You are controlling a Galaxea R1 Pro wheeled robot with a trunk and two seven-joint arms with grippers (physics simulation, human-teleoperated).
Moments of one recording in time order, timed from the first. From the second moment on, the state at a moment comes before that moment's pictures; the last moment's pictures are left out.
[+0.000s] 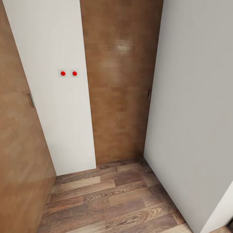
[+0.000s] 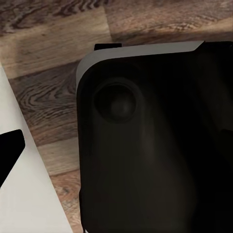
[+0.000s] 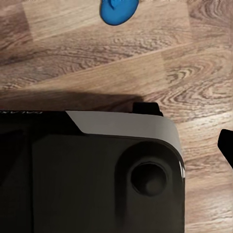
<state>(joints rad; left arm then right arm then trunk) -0.01 0.01 -0.01 -0.01 -0.01 -0.14 0.00 0.00 0.03 -0.01 -0.25 0.00 -0.03 0.00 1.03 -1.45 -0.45</state>
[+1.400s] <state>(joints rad) -0.01 0.01 -0.01 -0.01 -0.01 -0.14 0.00 0.00 0.03 -0.01 -0.25 0.00 -0.04 0.00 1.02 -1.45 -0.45</state>
